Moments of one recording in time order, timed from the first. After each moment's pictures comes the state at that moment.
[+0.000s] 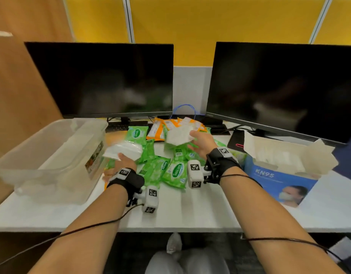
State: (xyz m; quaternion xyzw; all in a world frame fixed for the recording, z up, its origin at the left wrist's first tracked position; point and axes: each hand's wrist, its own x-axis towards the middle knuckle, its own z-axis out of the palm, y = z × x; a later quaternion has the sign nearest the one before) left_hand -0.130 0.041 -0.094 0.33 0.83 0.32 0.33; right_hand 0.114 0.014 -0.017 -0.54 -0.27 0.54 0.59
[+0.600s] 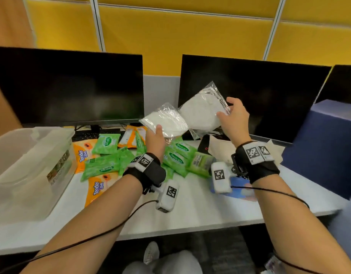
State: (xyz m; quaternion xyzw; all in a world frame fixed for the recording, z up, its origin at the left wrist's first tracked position) left_hand 0.047 -0.016 0.020 0.46 0.45 0.59 0.48; right_hand 0.227 -0.093 0.093 -0.68 -0.48 0.02 0.56
